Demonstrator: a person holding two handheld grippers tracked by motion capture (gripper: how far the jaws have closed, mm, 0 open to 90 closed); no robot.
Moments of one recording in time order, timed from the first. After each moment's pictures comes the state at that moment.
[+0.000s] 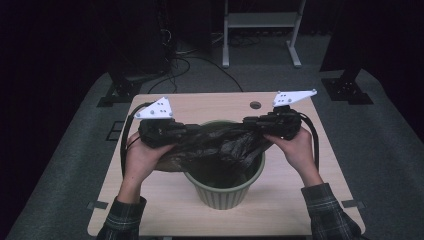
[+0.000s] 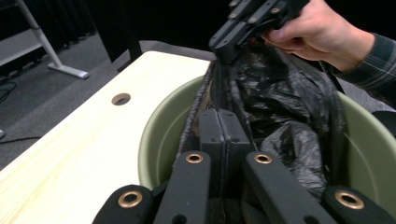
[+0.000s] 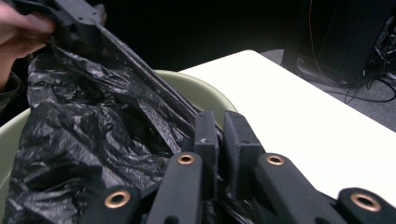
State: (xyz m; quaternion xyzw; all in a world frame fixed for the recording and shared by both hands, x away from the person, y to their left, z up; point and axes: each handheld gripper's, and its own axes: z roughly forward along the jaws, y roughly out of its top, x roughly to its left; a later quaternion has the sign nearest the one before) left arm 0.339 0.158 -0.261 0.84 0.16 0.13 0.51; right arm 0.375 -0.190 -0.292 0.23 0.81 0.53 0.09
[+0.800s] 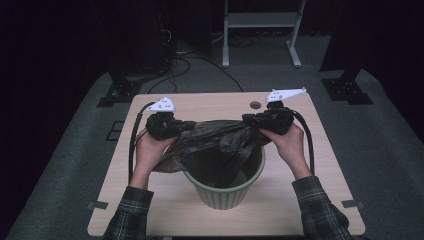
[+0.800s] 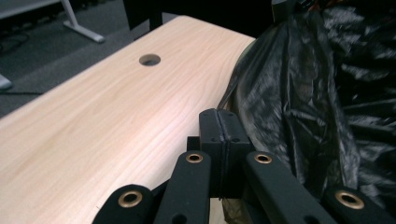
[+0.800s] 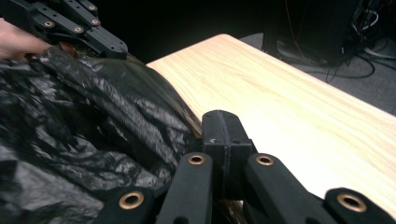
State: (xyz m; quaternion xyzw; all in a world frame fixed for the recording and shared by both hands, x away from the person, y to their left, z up) left arm 0.401 0.166 -0.322 0.83 0.24 0.11 0.48; right arm 0.411 -0.184 -0.318 0.28 0.80 0.51 0.09
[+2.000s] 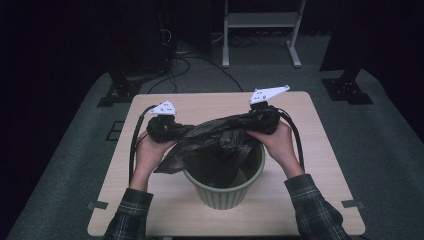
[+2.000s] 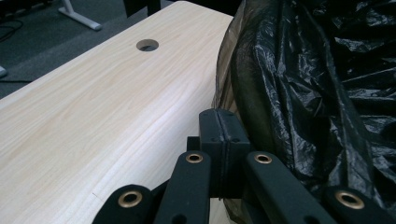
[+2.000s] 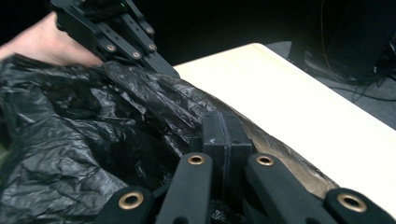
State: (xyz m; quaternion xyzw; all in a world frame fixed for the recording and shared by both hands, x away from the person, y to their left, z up) left arm 0.398 0.167 -0.328 0.84 0.24 0.10 0.47; right arm 0.401 -0.147 -0.301 0.21 0.83 0.51 0.08
